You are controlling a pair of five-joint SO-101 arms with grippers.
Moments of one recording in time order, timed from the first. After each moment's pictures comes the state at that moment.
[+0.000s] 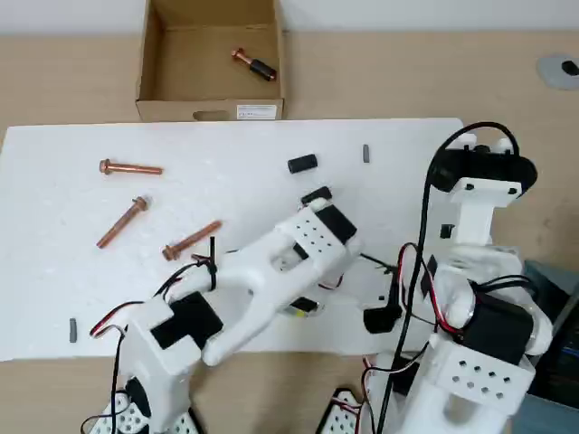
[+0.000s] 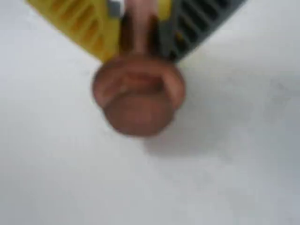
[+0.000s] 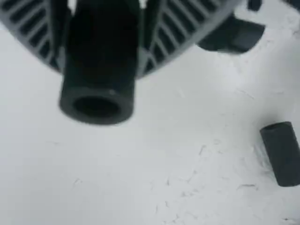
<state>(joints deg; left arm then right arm) 47.3 20.6 1.8 88.5 -68.8 17.0 -62.4 35.9 88.4 1.6</state>
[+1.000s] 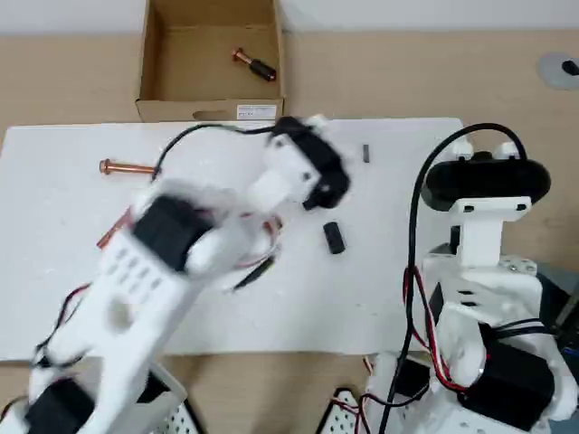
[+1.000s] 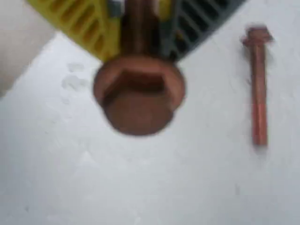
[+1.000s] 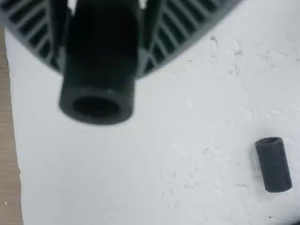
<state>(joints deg) 35.9 -29.2 2.1 100.0 -21.9 17.0 -64.3 17.5 101.1 8.9</state>
